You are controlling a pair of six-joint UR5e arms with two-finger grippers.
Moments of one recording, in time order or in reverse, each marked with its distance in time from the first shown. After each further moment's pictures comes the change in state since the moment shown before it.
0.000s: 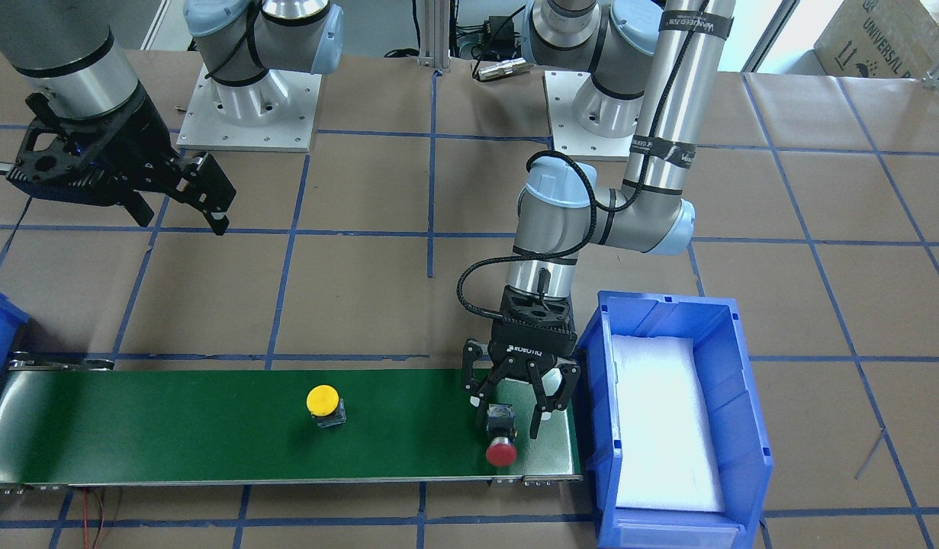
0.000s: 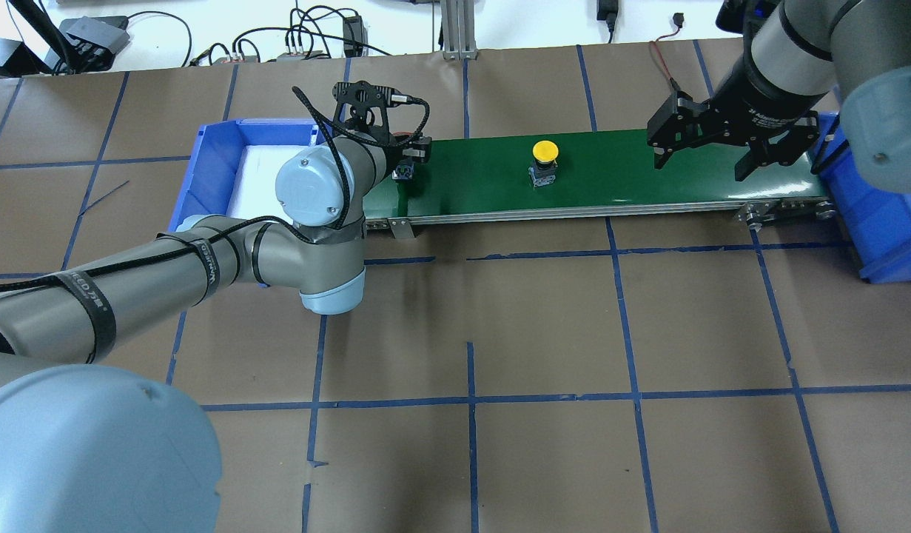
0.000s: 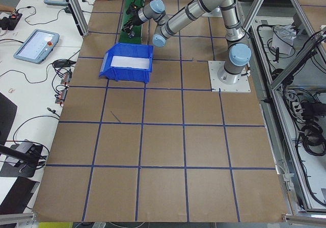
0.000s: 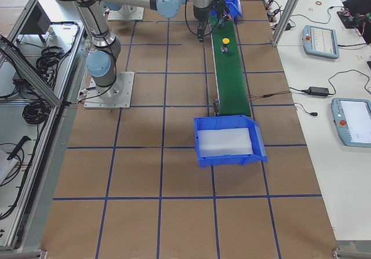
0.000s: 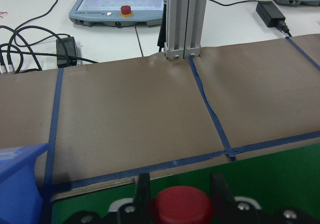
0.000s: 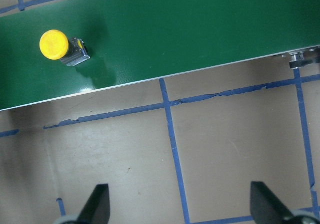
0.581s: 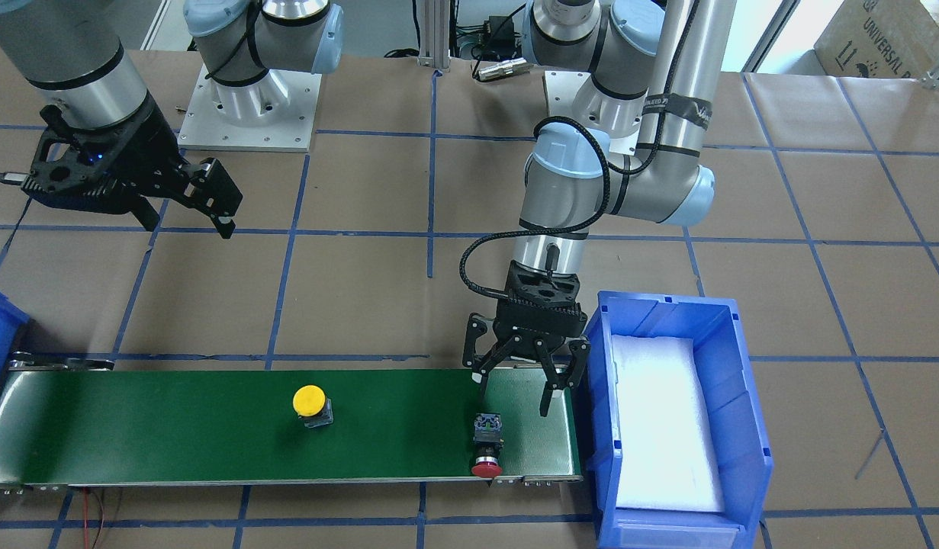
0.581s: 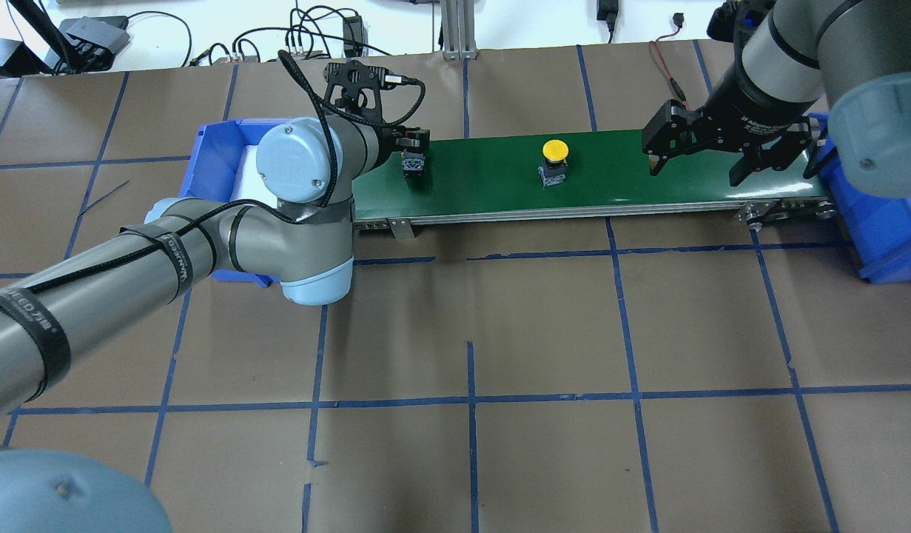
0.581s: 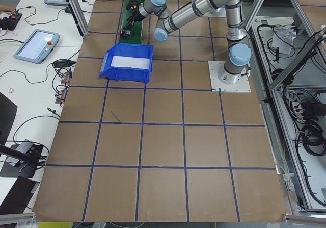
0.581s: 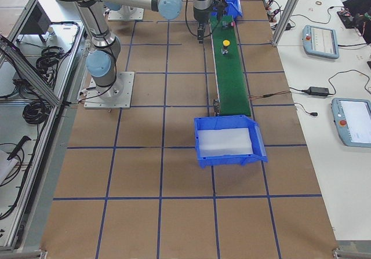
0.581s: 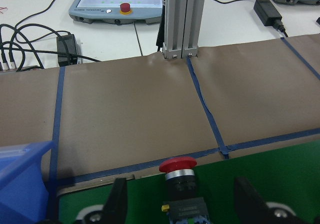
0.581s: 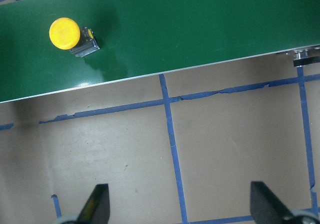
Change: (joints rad) left arm 0.000 0.139 0.021 -0.286 0.006 -0.001; right arm 0.014 0.017 0.007 -0.008 -0.008 -0.021
